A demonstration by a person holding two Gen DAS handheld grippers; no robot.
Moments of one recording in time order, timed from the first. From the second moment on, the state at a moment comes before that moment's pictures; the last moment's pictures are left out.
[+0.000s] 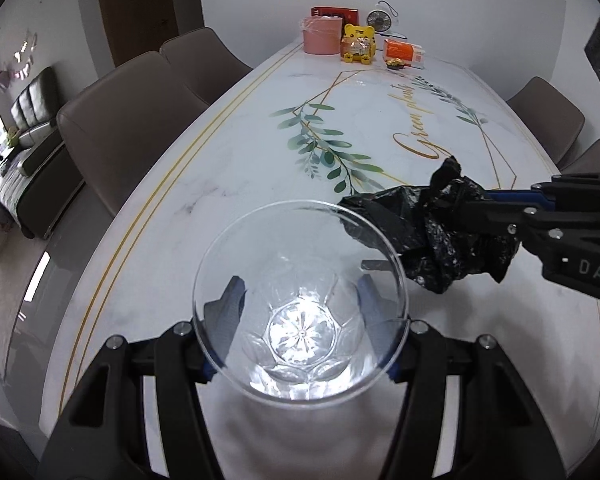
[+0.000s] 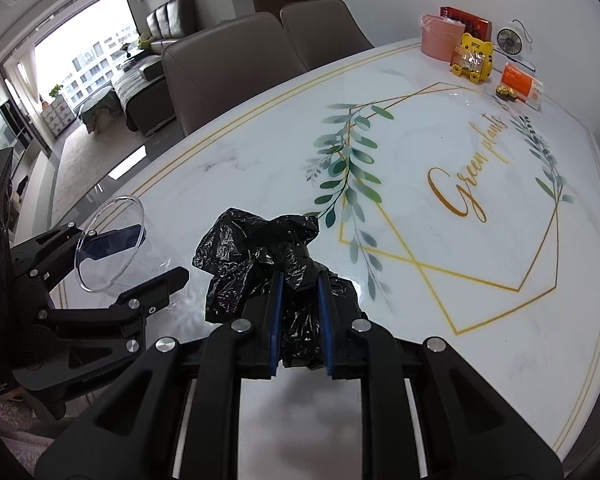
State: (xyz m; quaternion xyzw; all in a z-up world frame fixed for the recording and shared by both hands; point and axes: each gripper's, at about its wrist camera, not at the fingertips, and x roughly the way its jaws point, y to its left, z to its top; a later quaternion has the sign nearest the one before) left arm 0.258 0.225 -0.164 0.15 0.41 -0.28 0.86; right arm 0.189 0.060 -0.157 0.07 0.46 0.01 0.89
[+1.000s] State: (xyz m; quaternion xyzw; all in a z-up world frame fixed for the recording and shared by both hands) left arm -0.045 0.469 -0.110 -0.02 0.42 0.10 0.90; right arm -0.018 0.321 -0.113 -0.13 0.42 0.39 0.81
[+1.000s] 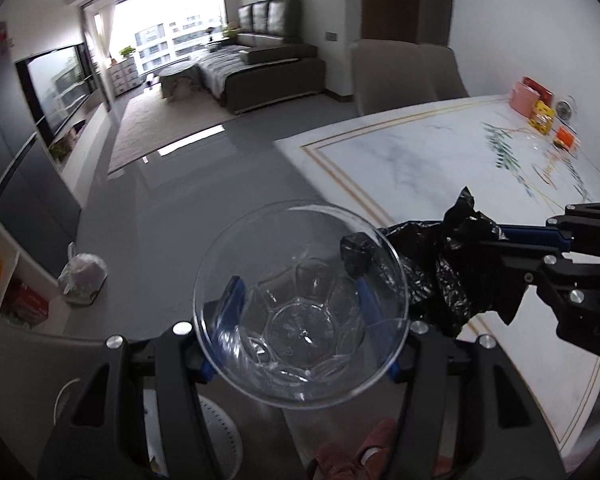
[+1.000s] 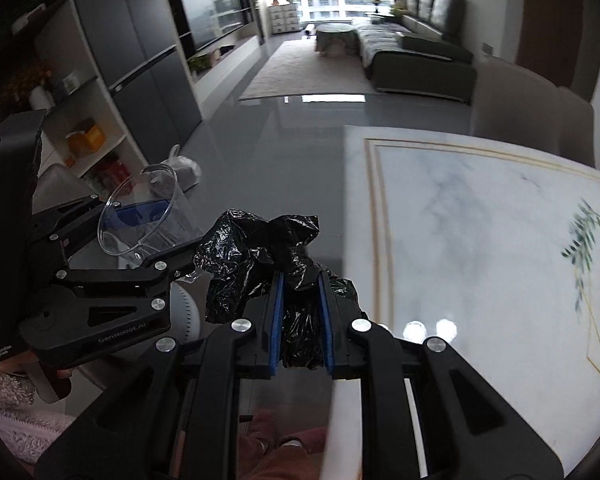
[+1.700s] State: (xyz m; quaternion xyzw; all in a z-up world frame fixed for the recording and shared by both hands) left arm -0.295 0.609 -0.115 -0.18 0.40 0.42 0.79; right arm -0.213 0.570 -0.122 -0.27 0.36 0.62 0.64
